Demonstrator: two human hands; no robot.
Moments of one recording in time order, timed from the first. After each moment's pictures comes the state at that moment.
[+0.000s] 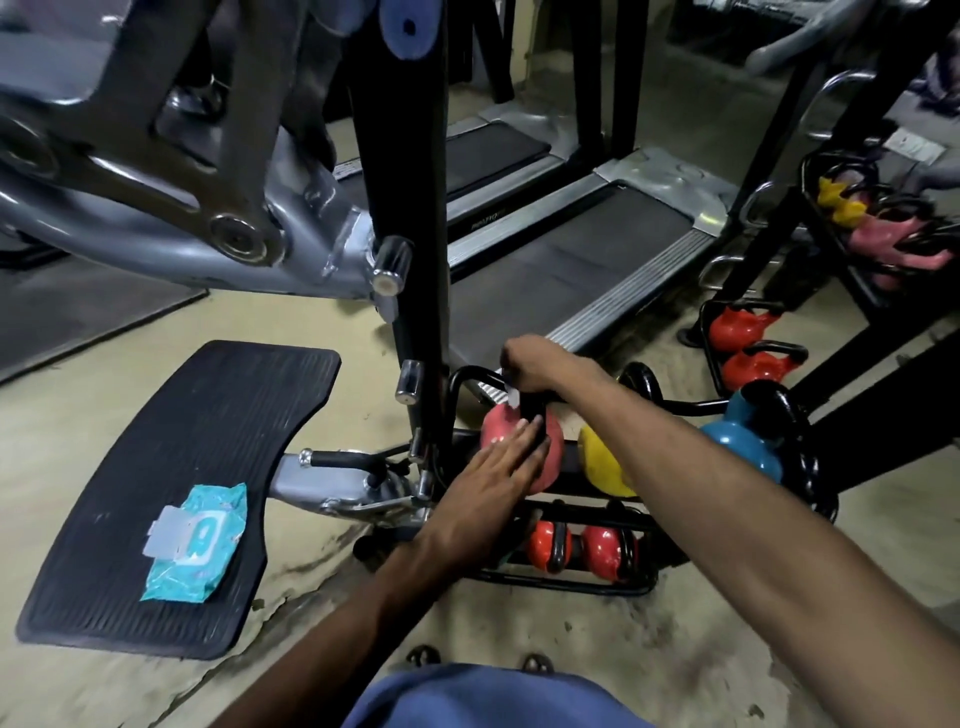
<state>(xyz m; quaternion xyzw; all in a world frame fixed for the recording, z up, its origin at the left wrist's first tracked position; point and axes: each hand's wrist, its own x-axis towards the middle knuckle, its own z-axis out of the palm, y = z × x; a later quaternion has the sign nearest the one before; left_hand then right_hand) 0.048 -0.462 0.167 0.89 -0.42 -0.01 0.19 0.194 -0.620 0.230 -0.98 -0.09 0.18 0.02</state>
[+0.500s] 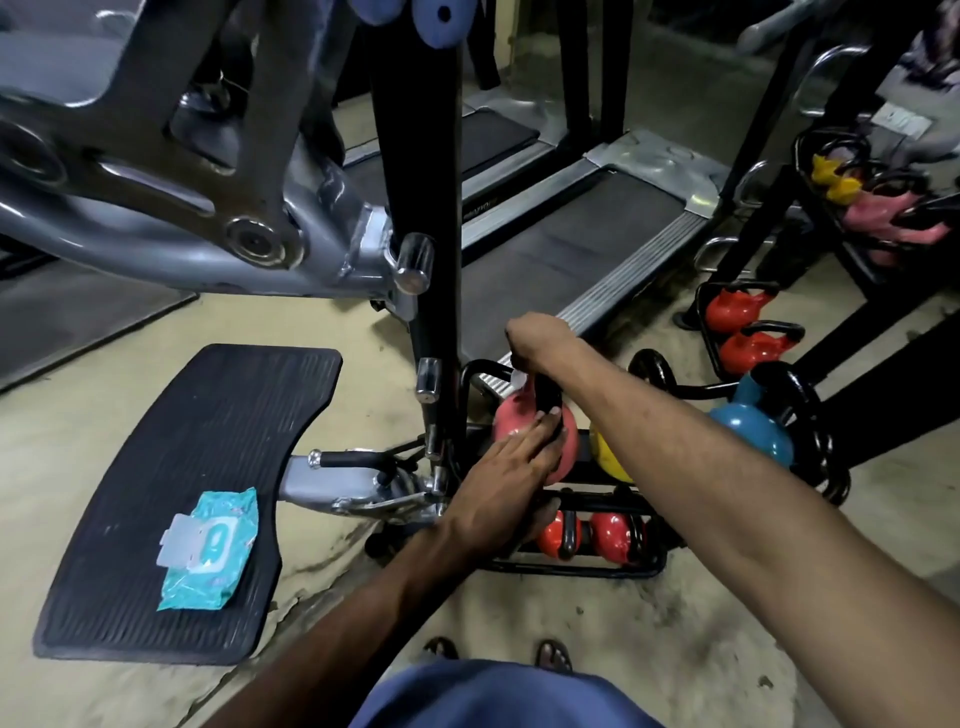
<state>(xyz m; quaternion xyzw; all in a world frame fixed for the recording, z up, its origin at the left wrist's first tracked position) 0.055 -0.455 0.179 0.87 -0.44 -0.03 0.23 0.200 -0.600 0.242 -0.99 -0.03 0.14 -0.04</state>
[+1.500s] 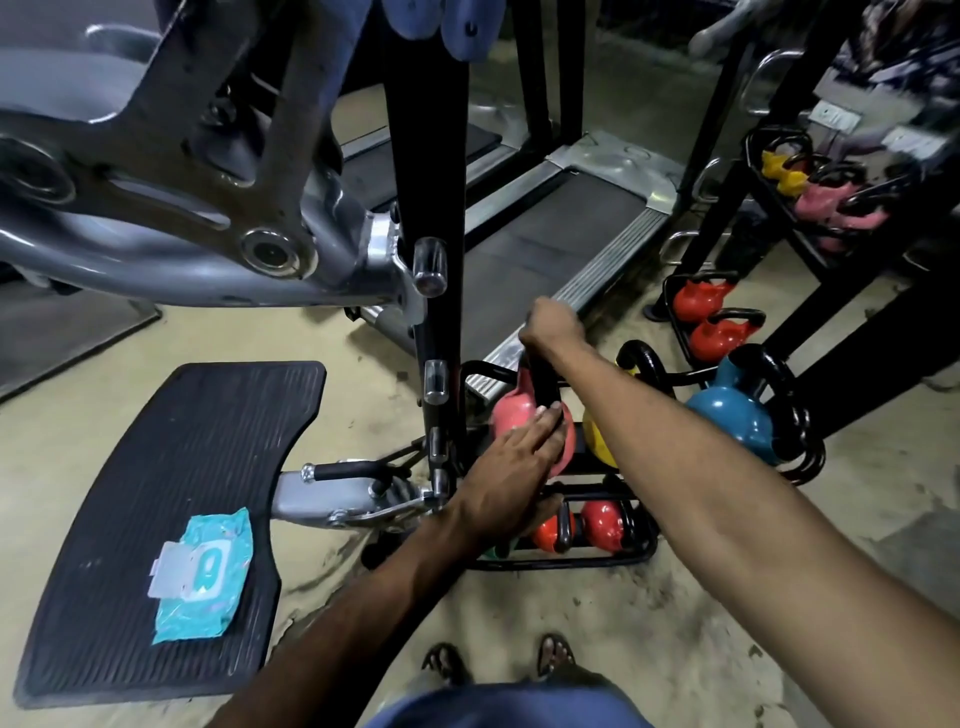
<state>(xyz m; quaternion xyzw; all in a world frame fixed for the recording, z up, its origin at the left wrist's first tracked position) 0.066 -0.447 0.187 0.85 -0.48 -0.06 0.21 0.202 -0.614 0.233 -0.97 0.18 0.04 0.16</state>
